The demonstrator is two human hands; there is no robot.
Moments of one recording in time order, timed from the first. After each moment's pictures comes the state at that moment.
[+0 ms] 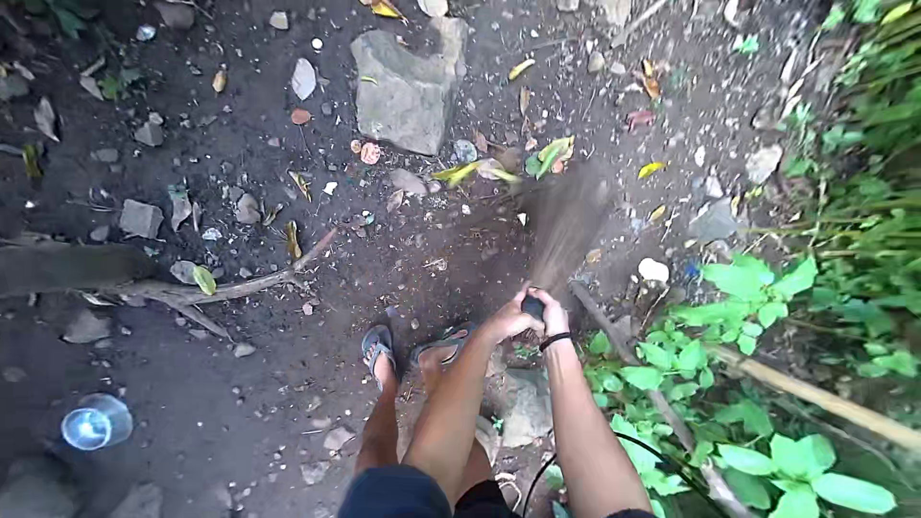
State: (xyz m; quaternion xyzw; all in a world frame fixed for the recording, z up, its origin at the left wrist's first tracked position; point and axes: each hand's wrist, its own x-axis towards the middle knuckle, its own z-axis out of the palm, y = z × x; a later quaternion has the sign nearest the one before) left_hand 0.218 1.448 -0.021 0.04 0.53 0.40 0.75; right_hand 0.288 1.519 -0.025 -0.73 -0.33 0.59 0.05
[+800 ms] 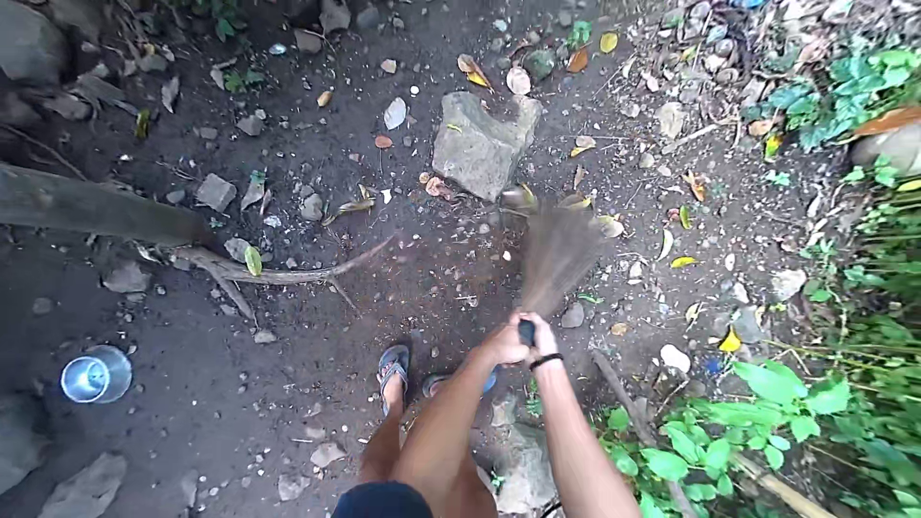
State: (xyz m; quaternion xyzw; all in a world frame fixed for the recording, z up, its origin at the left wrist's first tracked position) left_hand 0.145 1.365 -0.012 0.16 0.67 0.32 0.65; right_hand 0.202 1.444 -0.030 -0.62 -0.31 0.72 0.02
